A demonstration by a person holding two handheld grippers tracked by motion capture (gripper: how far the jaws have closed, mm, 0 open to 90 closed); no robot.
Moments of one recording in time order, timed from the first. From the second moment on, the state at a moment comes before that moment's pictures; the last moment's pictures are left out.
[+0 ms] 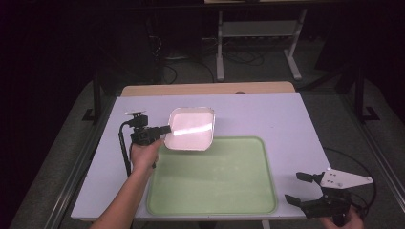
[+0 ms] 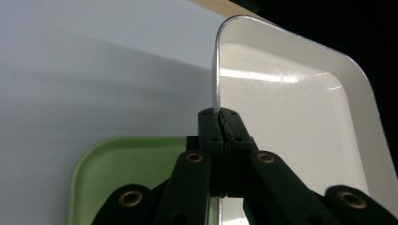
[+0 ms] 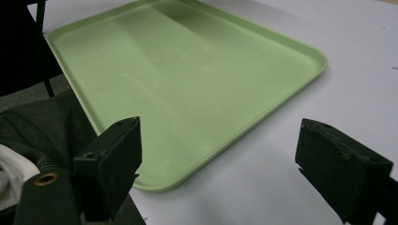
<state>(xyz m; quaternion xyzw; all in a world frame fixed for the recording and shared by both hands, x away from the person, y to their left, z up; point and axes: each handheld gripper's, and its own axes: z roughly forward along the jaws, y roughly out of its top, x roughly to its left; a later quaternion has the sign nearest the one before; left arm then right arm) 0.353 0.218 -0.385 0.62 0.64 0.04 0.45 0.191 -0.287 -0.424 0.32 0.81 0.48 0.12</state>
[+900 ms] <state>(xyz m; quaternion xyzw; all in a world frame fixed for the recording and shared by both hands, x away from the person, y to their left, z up) 0.302 0.189 -0.412 0.62 0.66 0.06 0.42 0.187 -0.288 -0.422 0.32 0.81 0.48 0.13</state>
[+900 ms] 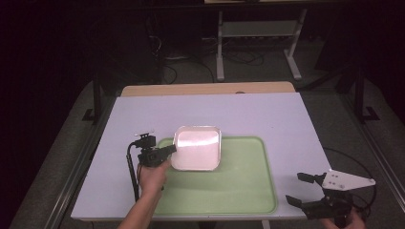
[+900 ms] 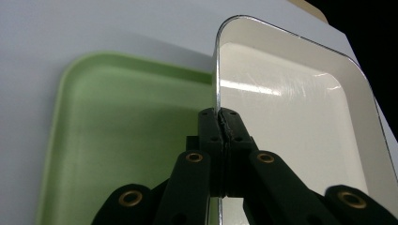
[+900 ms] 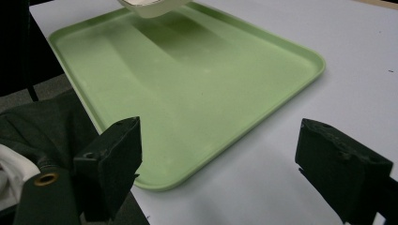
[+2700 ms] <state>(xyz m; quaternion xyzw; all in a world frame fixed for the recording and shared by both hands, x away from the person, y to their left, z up) 0.254 0.146 -0.455 0.60 0.69 0.09 0.39 0.186 -0.278 -0.422 0.30 0.82 0.48 0.13</state>
